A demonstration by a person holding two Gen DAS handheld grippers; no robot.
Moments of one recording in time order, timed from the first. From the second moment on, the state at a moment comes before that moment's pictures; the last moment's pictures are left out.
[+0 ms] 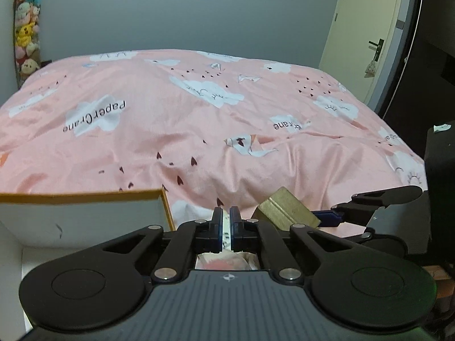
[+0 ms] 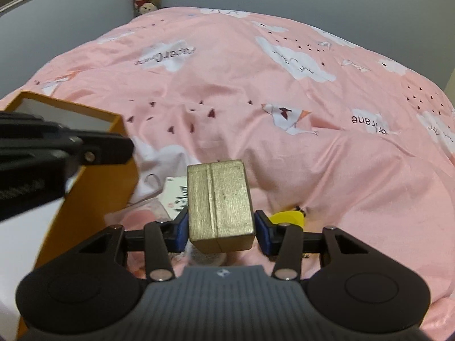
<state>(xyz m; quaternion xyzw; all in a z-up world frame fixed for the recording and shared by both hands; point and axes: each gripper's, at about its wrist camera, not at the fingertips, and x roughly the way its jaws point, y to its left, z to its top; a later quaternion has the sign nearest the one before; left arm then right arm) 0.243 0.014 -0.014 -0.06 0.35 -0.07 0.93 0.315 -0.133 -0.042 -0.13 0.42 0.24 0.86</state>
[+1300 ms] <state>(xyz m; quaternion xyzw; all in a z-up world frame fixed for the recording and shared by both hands) 0.278 -0.087 -0.117 0.38 0.51 -0.05 0.77 0.293 -0.195 -0.073 -0.05 0.46 0.23 0.86</state>
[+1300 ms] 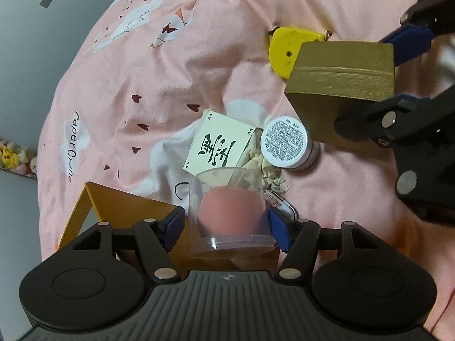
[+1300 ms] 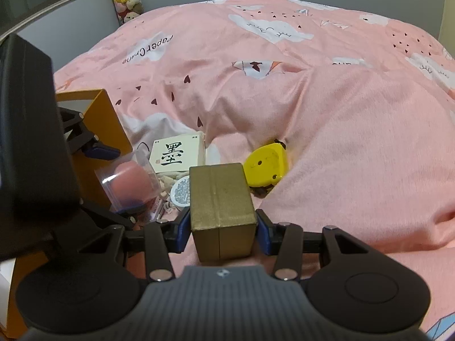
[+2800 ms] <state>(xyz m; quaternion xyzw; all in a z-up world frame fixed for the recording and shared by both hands) 0.174 0.115 0.003 -0.06 0.38 0.05 0.92 0.227 -0.052 0.032 -0.14 0.34 0.39 0.84</state>
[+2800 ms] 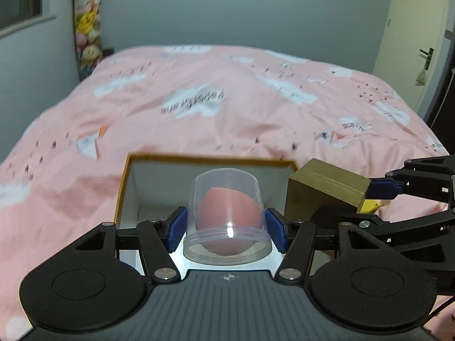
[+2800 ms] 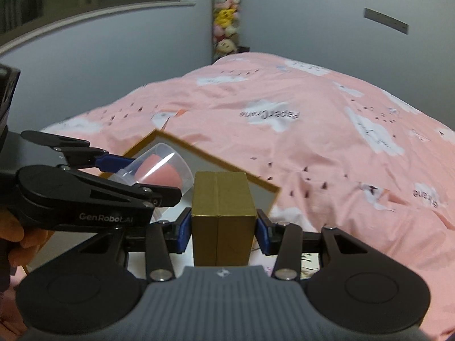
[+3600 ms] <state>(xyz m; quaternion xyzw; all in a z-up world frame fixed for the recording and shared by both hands) 0.168 0.123 -0.077 -0.03 0.52 0.06 0.85 0.223 0.005 -0.042 -0.30 0.43 0.42 0.74</state>
